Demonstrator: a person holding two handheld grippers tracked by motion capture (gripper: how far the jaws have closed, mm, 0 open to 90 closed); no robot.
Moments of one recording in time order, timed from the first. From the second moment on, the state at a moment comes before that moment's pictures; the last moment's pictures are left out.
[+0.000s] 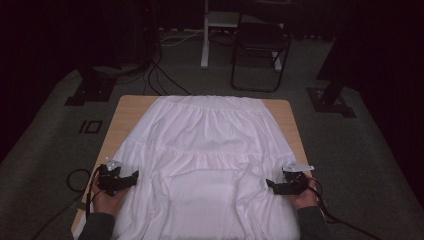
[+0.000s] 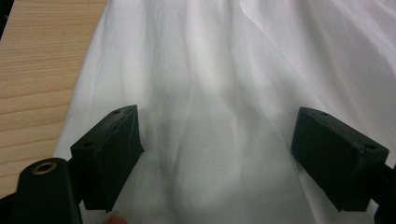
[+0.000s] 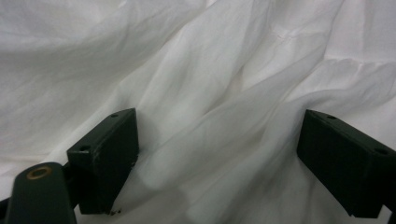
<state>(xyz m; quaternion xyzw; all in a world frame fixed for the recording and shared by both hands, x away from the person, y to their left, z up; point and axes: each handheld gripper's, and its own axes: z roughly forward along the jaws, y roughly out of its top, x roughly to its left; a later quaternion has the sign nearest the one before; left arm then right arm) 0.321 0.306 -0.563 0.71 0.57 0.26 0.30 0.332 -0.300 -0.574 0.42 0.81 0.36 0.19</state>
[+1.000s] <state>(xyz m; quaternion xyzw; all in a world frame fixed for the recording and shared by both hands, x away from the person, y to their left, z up) 0.287 0.342 -0.537 0.70 0.59 0.27 0.29 0.332 -0.300 -0.574 0.42 0.81 0.36 0.19</state>
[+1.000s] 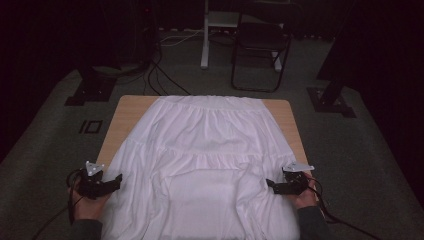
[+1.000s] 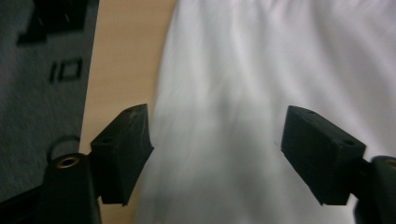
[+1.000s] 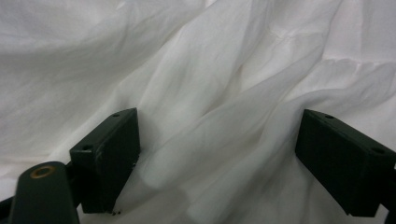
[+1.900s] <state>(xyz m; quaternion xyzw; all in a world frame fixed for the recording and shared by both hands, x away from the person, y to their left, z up) 0.267 0.344 -0.561 0.73 0.57 0.25 0.30 0.332 -0.300 -0.574 0.42 0.81 0.36 0.19</state>
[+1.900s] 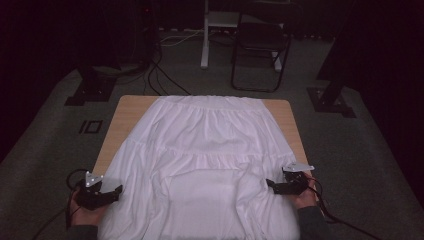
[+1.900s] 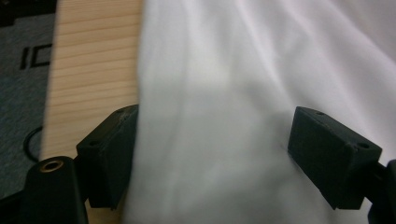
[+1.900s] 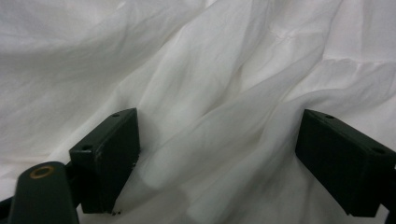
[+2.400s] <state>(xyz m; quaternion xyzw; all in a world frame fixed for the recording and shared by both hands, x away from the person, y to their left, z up) 0.272 0.324 -0.553 0.75 0.54 0.23 0.30 0.332 -0.300 -0.574 0.42 0.81 0.36 0.19</state>
